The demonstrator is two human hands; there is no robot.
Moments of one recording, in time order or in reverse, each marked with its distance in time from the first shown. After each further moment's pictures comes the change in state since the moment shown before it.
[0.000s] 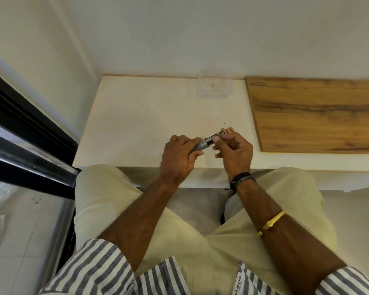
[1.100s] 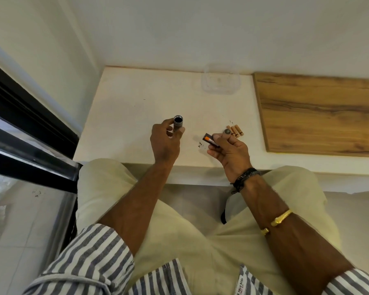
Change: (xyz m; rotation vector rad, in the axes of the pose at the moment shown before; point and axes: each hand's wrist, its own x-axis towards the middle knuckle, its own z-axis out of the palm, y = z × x) left_hand 0.034 -0.035 0.007 -0.498 0.373 -0.506; right_hand 0.012 0.001 0.006 0.332 -0.207 0.467
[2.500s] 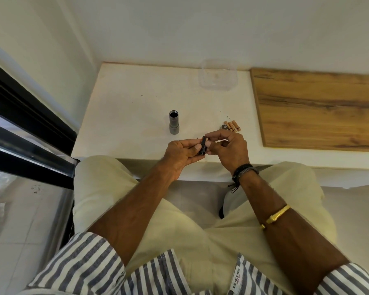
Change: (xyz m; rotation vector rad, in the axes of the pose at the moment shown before) left_hand -0.043 0.011 0.002 -0.635 -0.623 -0.551; right_hand -0.010 -0.004 -0.003 -0.763 -0.015 -0.349
